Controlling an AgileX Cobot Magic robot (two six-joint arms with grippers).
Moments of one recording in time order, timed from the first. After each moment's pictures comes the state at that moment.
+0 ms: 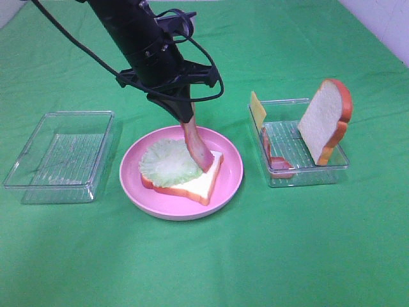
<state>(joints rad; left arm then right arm) -0.51 2.17 -1.83 -0.35 1.04 0.07 -0.05 0.00 -0.50 0.09 1.07 -0.07</state>
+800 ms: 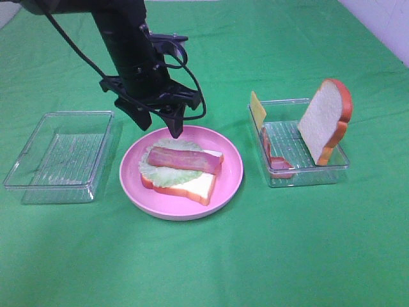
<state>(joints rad) -0.51 2.20 -1.86 -0.15 1.10 -0.01 -0.05 0.00 -0.50 0.09 1.07 -0.07</state>
